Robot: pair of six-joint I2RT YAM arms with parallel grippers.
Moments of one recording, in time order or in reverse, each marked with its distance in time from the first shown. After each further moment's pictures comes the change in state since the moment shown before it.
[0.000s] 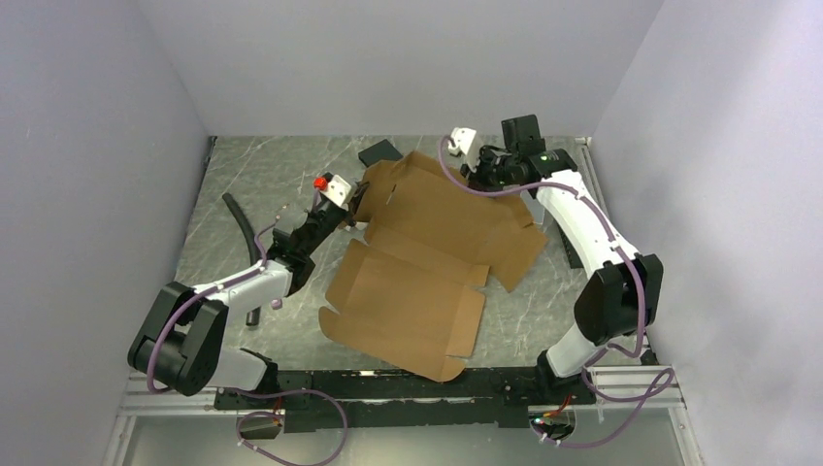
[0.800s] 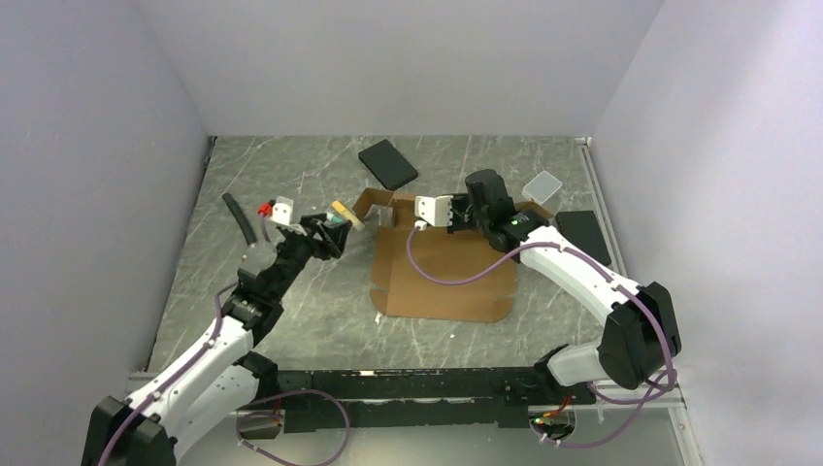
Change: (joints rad) left arm -0.002 -0.544 -0.186 -0.470 -0.197 -0.445; right arm 0.278 -0.240 -0.512 0.452 0.478 -0.384
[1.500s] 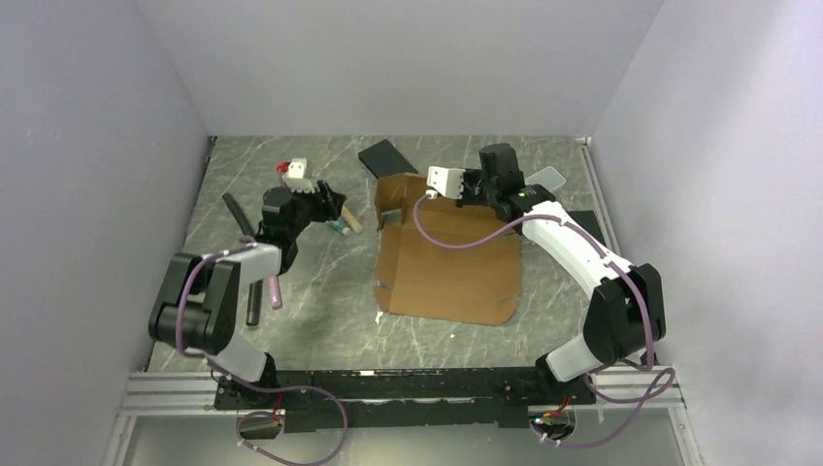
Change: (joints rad) left arm 0.258 0.672 0.177 0.222 0.109 0.004; right arm -0.121 0.106 0.151 -0.032 -0.074 0.025
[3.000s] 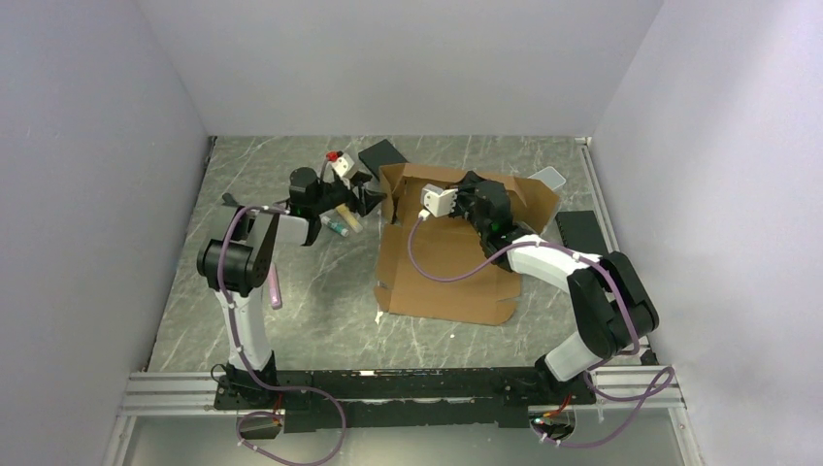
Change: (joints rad) left arm -0.048 0.493 0.381 0.276 0.591 0.297; right arm 0.047 0.064 -0.387 0.843 0.193 -0.188
